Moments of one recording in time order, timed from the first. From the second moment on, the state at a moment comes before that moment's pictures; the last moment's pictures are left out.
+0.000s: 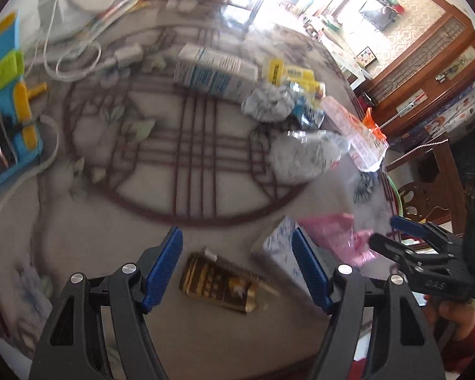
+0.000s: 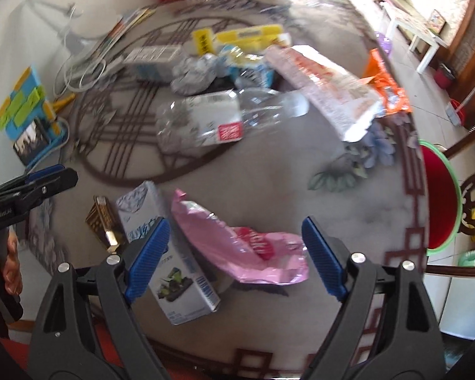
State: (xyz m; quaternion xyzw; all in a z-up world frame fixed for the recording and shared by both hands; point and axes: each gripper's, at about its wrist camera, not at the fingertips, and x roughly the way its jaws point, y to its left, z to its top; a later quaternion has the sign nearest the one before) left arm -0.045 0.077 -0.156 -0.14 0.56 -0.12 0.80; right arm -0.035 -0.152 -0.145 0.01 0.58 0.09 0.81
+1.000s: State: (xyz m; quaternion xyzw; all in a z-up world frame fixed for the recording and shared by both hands) left arm -0.060 0.061 -0.222 -0.19 0.65 -0.09 0.73; right arm -0.018 -0.158 -0.168 0.04 0.57 0.10 0.81
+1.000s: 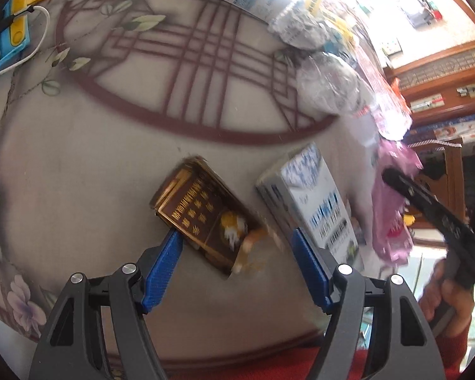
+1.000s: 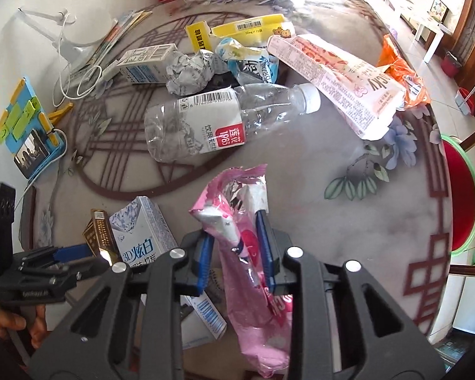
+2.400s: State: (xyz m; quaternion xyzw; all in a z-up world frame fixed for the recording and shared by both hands) left arm -0.019 0.057 -0.139 -0.17 0.51 -0.10 0.84; right arm -0.013 -0.141 -0.195 0.02 0.60 0.11 0.79
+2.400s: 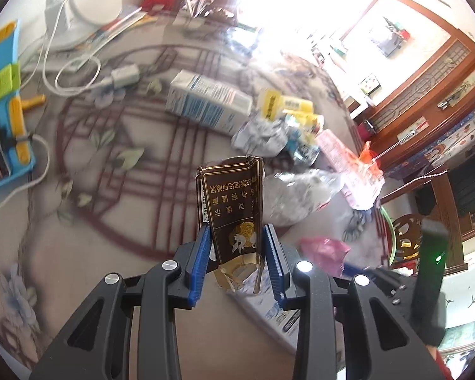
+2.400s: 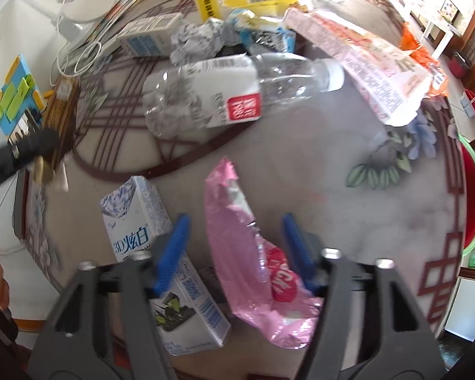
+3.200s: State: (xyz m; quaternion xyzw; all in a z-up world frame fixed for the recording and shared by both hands) left arm -0.007 0.013 -0.115 -0.13 0.49 -0.13 0.85; right arm -0.015 -0.174 -0.158 0.08 0.56 0.08 0.82
